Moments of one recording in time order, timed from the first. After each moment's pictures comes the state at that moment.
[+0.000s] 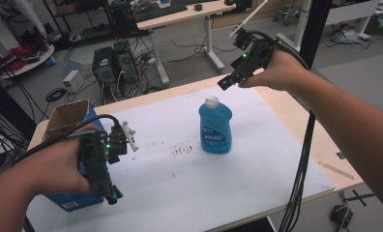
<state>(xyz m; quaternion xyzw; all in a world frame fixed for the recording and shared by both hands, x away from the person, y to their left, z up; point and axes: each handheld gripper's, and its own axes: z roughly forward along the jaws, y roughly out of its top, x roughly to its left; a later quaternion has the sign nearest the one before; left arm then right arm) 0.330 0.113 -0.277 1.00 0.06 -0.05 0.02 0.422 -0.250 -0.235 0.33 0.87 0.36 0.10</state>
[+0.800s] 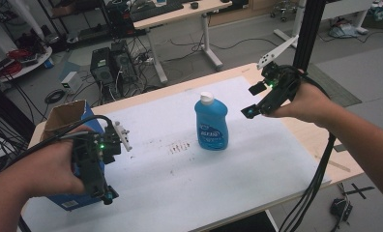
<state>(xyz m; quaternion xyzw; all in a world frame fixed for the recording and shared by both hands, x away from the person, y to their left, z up) 0.324 0.116 -0.277 1.00 0.07 -0.05 0.02 0.364 -0.303 -0.302 0.30 0.86 0.40 0.08</state>
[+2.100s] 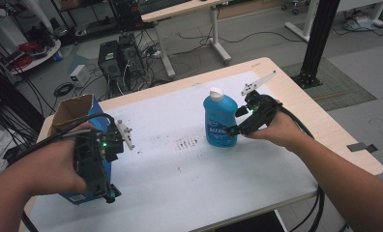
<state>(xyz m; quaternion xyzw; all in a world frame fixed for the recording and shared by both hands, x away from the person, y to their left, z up) 0.326 0.126 -0.281 1.00 0.08 -0.05 0.02 0.395 -0.257 -0.404 0.32 0.83 0.46 0.02</state>
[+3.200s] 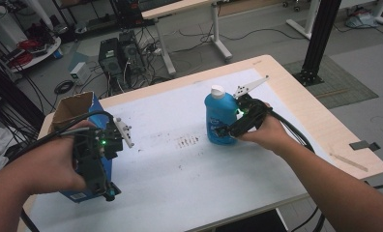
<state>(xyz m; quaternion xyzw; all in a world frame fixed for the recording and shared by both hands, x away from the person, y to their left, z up) 0.327 0.128 -0.279 1.00 0.08 -0.05 0.02 0.401 -0.233 -0.421 0.31 0.81 0.49 0.04</state>
